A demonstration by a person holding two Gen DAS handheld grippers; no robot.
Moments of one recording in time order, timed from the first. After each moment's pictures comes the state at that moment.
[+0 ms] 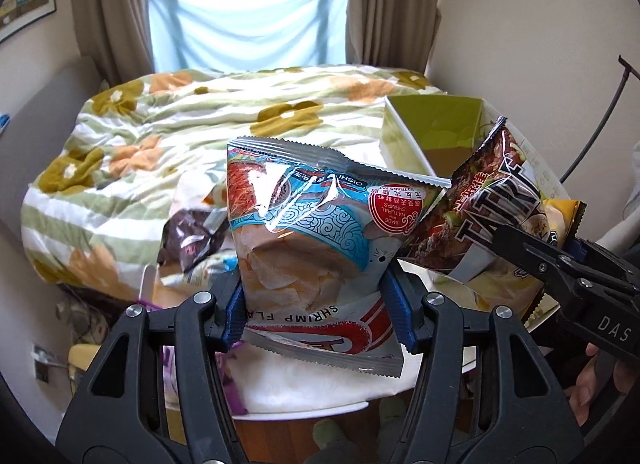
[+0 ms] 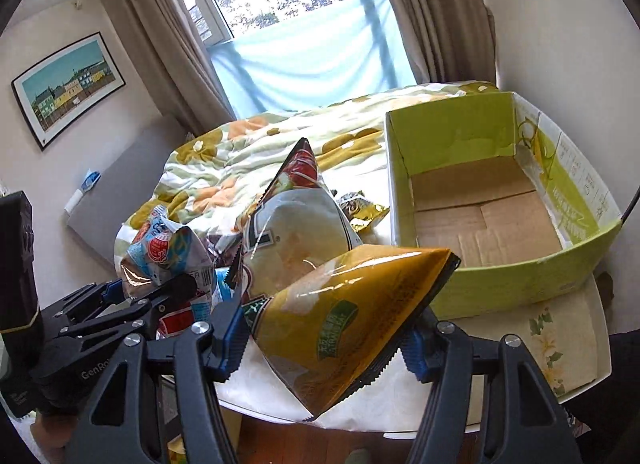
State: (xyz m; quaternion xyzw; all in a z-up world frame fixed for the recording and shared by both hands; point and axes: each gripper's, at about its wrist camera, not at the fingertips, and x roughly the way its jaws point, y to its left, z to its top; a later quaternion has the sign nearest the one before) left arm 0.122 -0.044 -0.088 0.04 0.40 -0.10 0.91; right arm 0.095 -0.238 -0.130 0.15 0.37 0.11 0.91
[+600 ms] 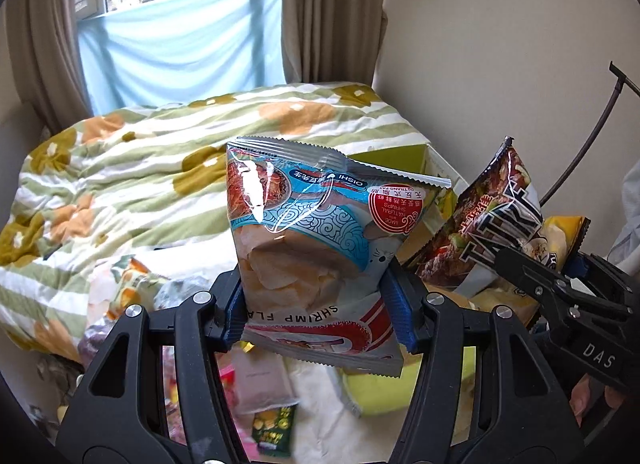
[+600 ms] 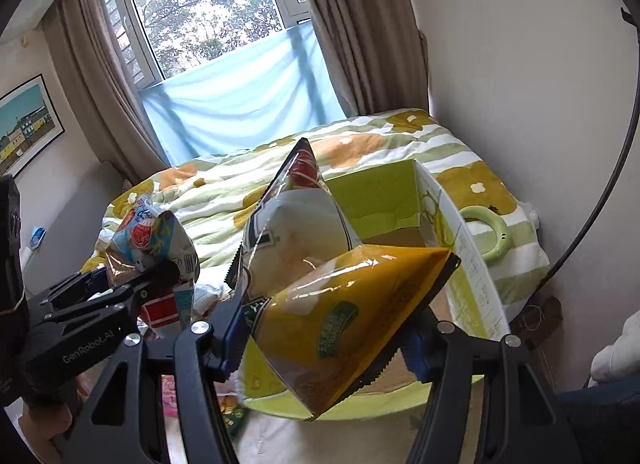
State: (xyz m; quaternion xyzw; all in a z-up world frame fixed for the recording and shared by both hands) left arm 0.269 -0.219 -0.064 0.05 0.39 -0.18 0.90; right arm 0.177 -0.369 -0.093 0.15 0.35 0.00 0.93
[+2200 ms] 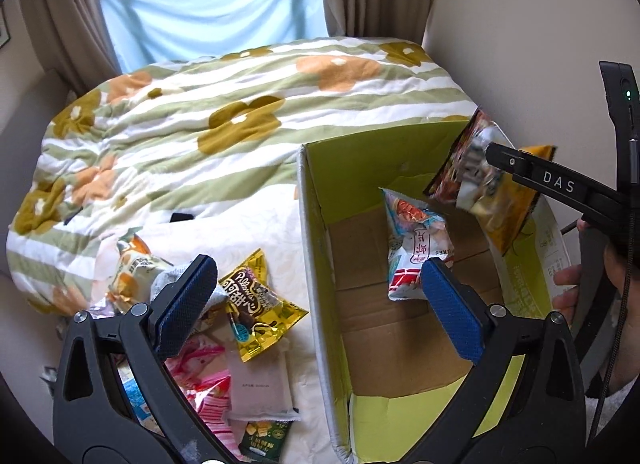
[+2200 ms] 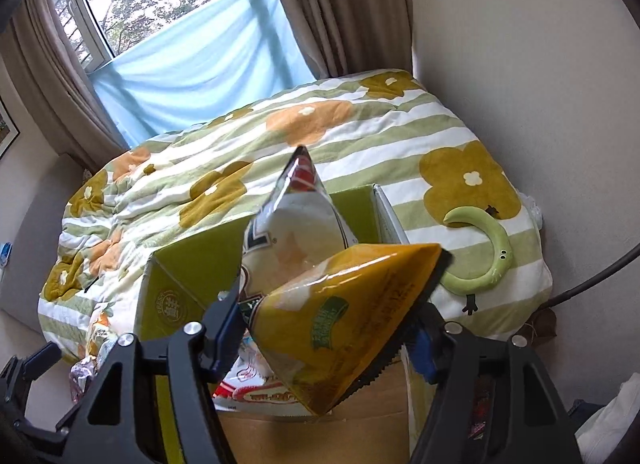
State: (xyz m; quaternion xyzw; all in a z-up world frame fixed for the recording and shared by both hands) left arm 0.327 -0.239 -0.105 0.06 0.47 -0.08 0.88; right arm 0.337 -0.452 -0.143 0.15 0.43 -0.03 0.89
